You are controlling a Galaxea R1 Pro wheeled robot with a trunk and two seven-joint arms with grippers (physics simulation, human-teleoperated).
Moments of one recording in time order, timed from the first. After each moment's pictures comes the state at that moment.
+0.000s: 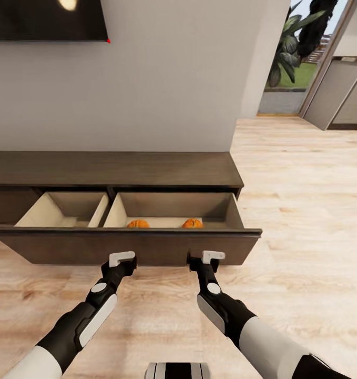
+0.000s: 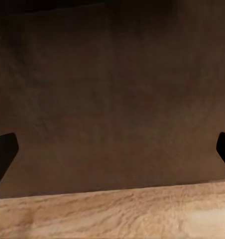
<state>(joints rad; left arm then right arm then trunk) -0.53 0.17 -0.49 -1.06 0.56 0.13 0.41 -0.74 0.11 0.75 -0.56 -0.61 -0.28 -0.45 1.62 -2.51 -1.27</state>
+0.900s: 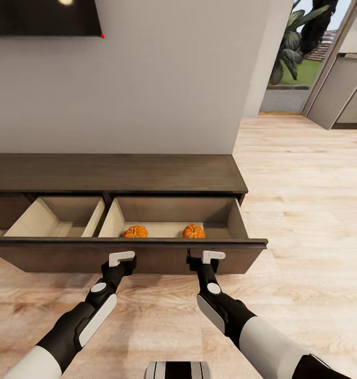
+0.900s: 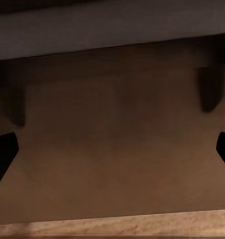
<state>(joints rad) -0.53 0.17 -0.49 -1.06 0.56 0.13 0.40 -0.74 0.11 0.75 -0.56 -0.61 -0.28 -0.45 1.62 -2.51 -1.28</state>
